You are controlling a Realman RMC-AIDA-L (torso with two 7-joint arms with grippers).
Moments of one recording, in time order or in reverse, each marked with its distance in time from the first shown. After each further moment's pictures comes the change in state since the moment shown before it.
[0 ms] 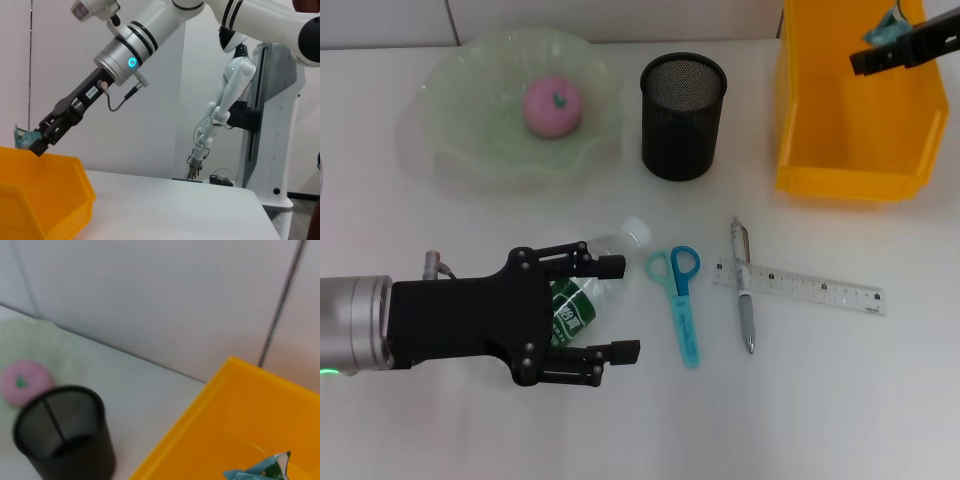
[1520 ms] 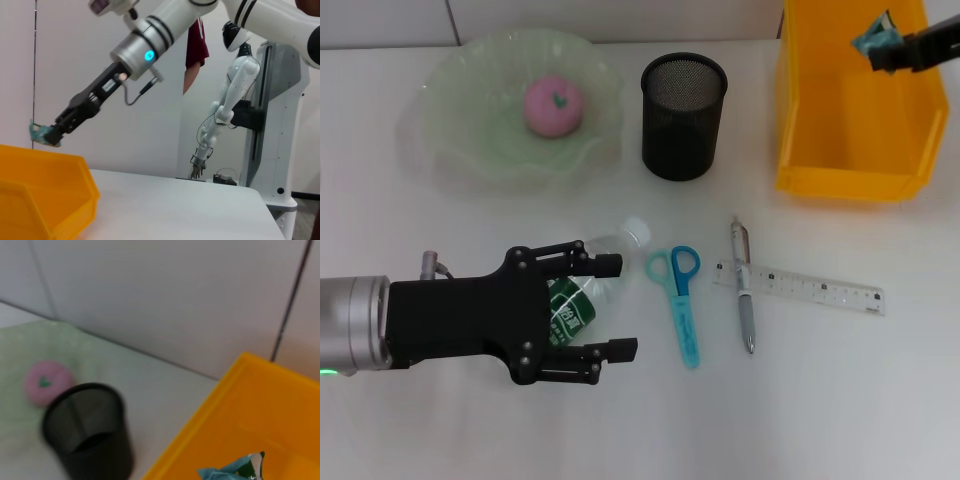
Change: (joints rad) left arm 0.004 0.000 -0.004 0.002 0.000 -0.006 0.002; right arm -0.056 -0.013 -0.031 -0.062 0.082 -0.033 0.035
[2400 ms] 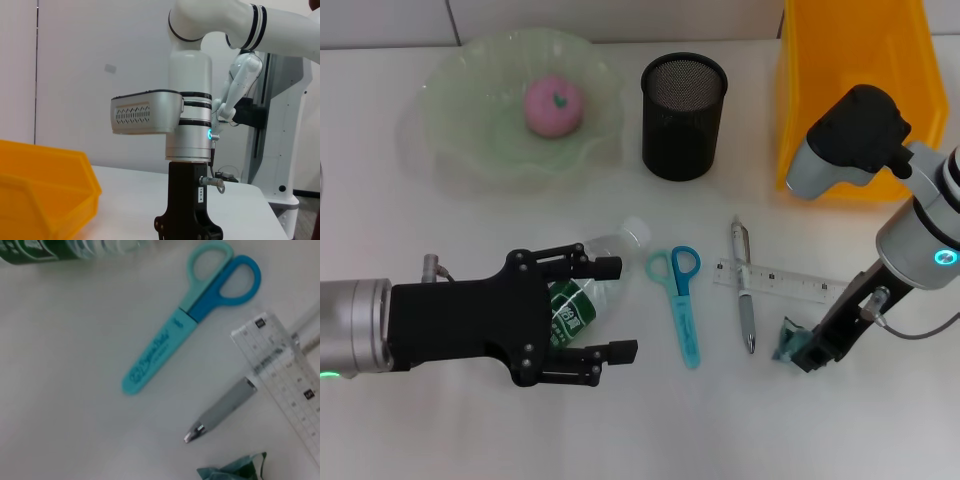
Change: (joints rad) left arm 0.004 0.000 0.007 -0.006 0.000 -0.012 0.007; right arm -0.012 0.032 -0.547 0.207 0.007 -0.241 0.104
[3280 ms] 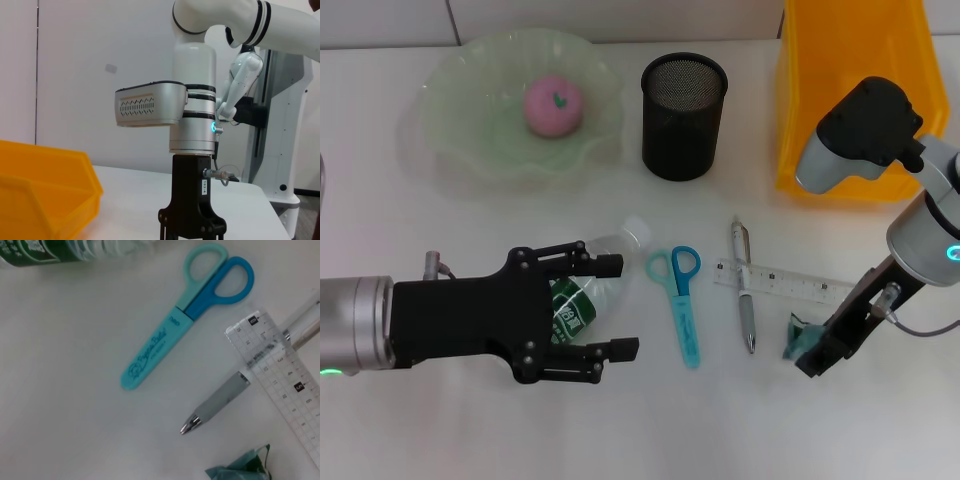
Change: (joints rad) left arm -0.005 0.000 0.001 0.000 0.000 -0.005 -0.001; right arm -0.010 -0.002 0.014 -0.048 -0.015 -0.042 0.015
